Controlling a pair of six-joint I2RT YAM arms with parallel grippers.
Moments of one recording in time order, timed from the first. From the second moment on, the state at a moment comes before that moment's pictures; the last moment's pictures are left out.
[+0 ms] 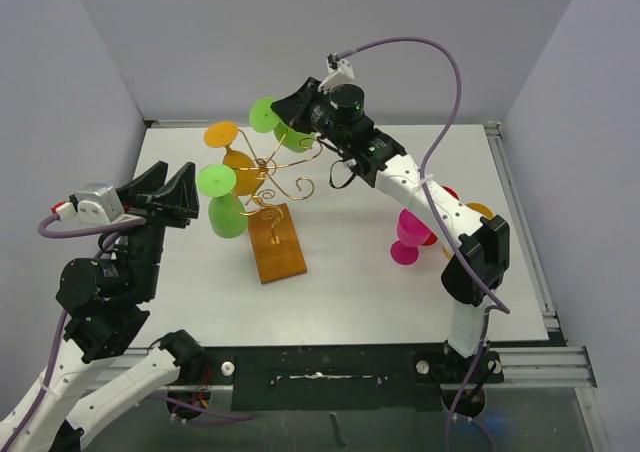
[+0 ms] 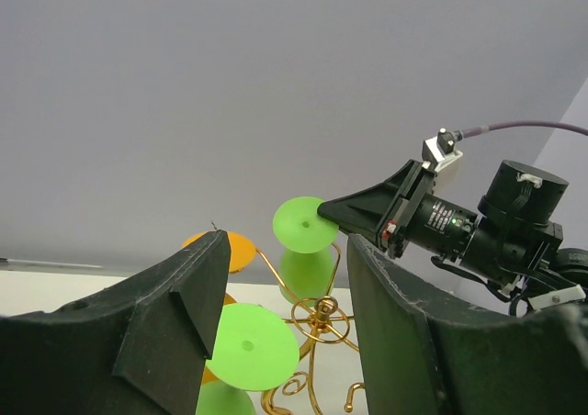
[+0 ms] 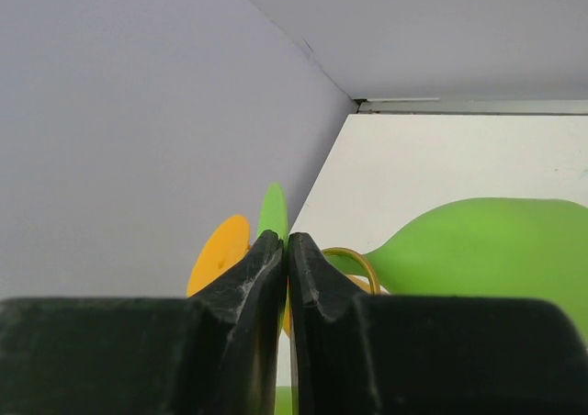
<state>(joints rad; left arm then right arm) -0.73 0.53 0.94 0.09 -0.54 -0.09 0.68 1.87 1.86 -0.03 -0.04 0.75</state>
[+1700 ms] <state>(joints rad) -0.73 0.59 0.99 -0.02 -0.16 0.00 0.60 1.13 1.32 -0.51 0.35 0.41</state>
